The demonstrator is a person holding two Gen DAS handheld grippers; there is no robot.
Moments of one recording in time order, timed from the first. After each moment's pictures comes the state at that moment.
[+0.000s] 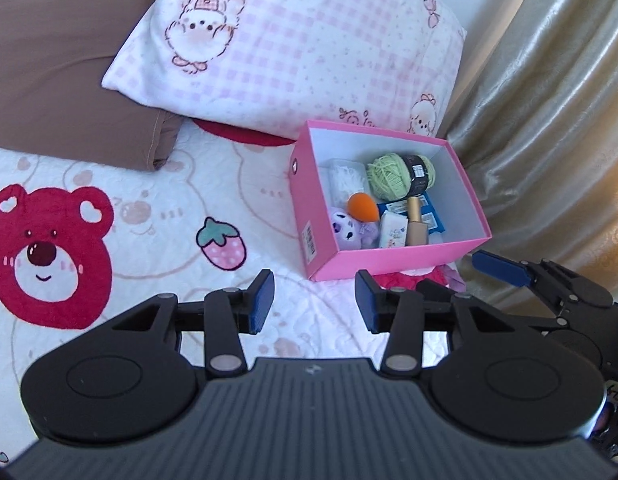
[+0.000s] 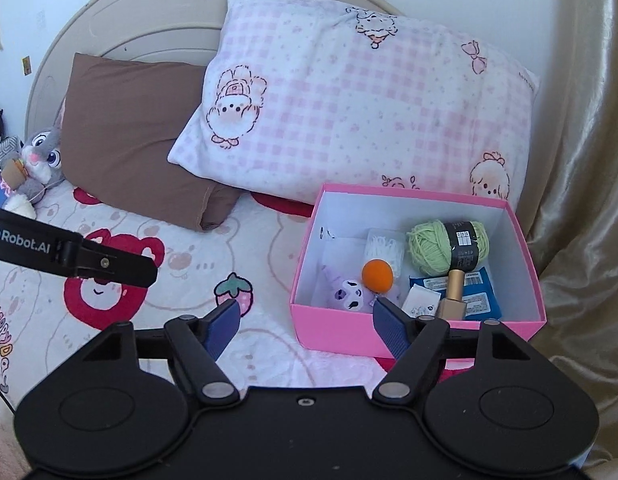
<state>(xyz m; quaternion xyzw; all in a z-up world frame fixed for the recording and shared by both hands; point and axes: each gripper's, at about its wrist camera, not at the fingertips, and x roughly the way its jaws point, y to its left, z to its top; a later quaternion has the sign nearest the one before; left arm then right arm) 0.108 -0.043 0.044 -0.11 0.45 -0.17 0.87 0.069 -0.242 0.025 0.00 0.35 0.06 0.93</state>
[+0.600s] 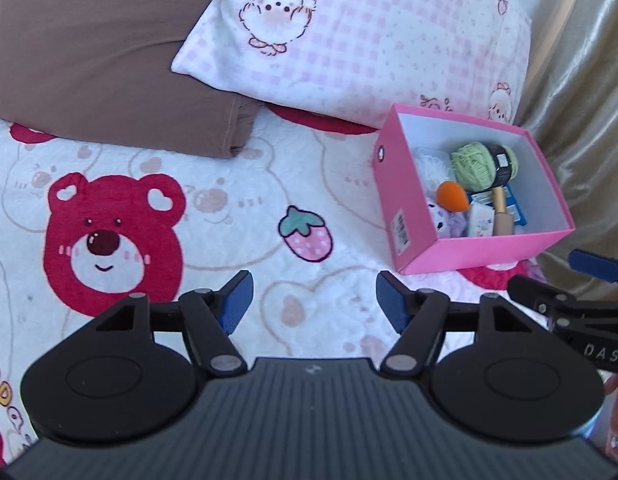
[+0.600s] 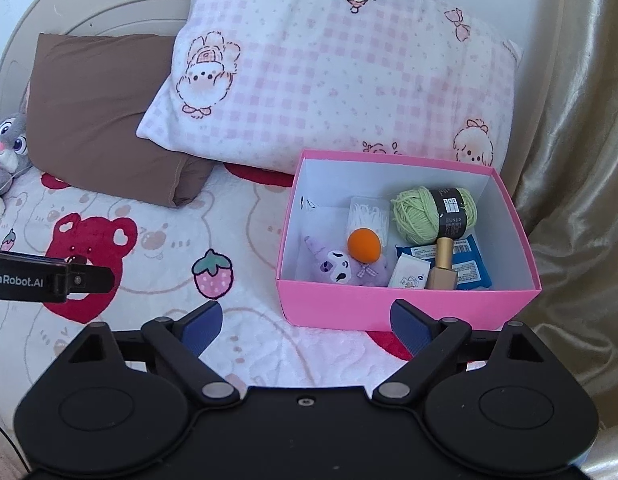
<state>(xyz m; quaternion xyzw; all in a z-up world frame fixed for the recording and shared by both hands) 0.115 -0.016 0.009 -0.06 0.46 -0.08 0.88 0.083 -0.228 0.011 0.00 0.40 0.01 0.92</state>
